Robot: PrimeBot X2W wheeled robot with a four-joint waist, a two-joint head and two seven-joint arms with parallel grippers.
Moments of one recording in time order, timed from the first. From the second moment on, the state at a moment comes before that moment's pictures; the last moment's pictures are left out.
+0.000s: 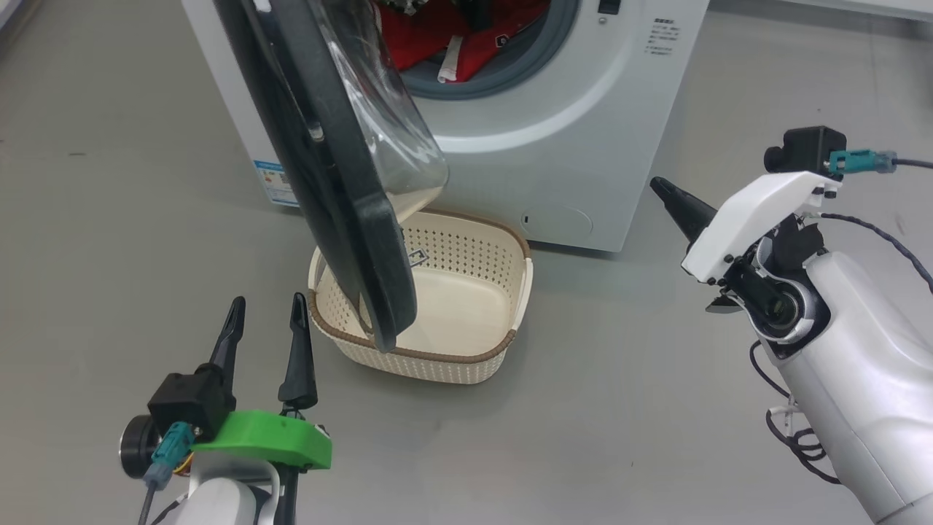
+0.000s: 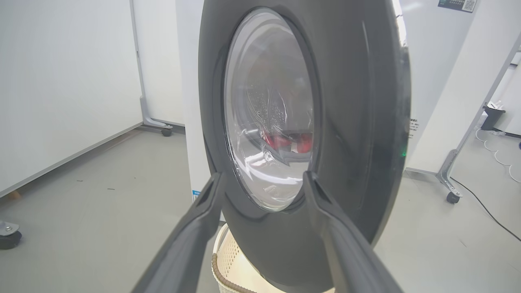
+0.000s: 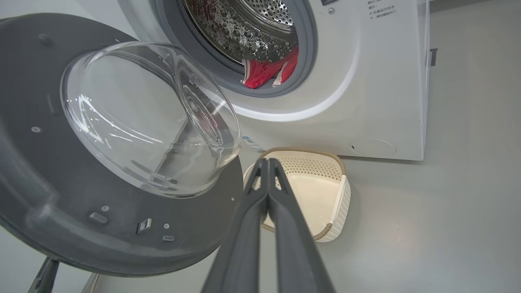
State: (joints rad) left arm -0.13 0.04 -0.26 0.17 -0.44 0.07 -0.25; right arm -0.63 -0.28 0.52 0.48 1.16 0.12 0.28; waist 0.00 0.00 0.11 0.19
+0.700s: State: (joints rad) left arm -0.05 0.04 -0.15 0.19 -0.41 0.02 -0.25; right arm -0.34 -0.38 0.52 0.41 0.88 0.10 -0.21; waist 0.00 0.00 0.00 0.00
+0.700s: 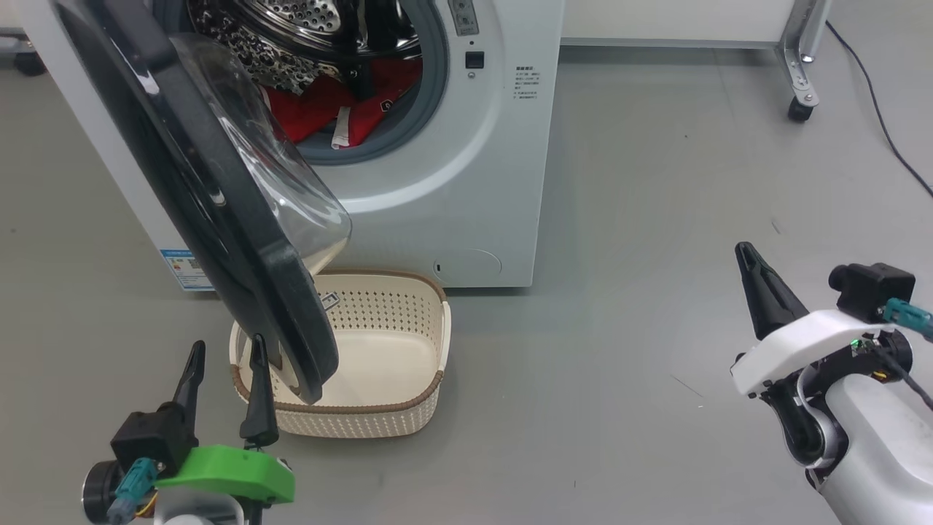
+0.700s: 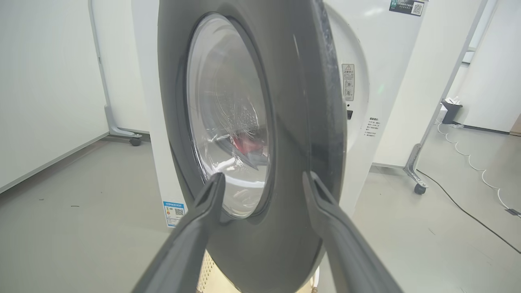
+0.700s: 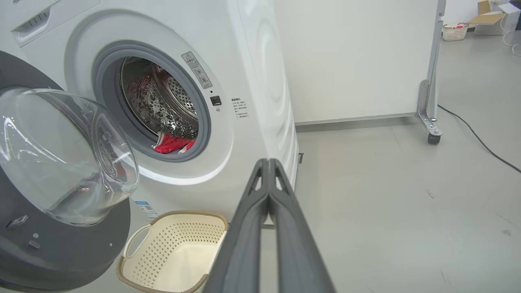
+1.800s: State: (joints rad) left arm -0.04 0.04 -0.10 0.19 -0.38 -0.02 -0.25; right arm -0.12 -0.33 0.33 0.18 0.63 -0.04 -0.25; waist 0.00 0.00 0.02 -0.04
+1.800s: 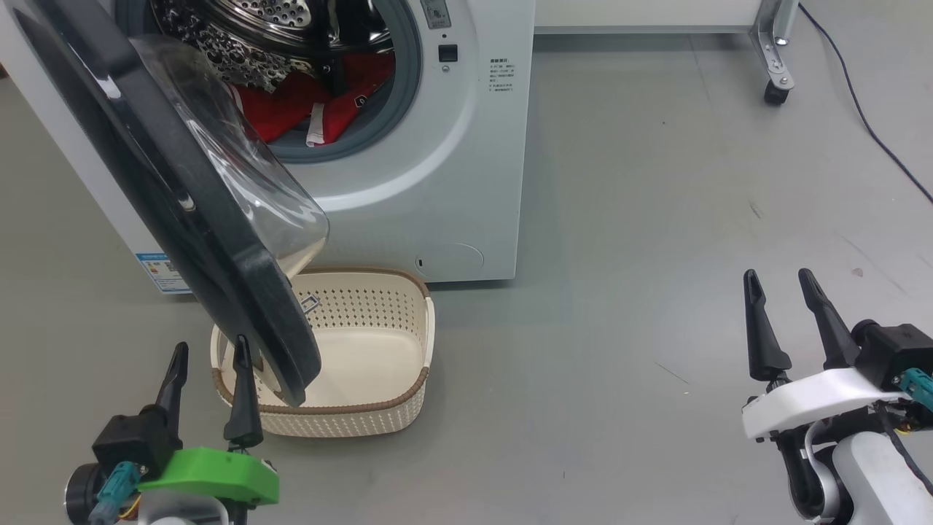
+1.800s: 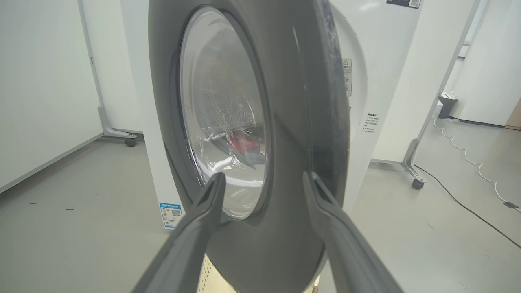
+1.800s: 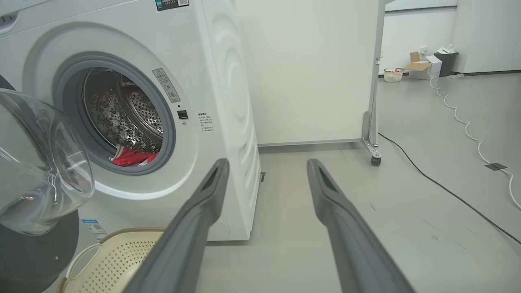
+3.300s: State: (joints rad) left arm -0.04 0.04 -0.13 0.22 -0.39 -0.03 -0.25; right arm 0.01 -0.25 0.24 0.14 0.50 0.03 -0.25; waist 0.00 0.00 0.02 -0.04
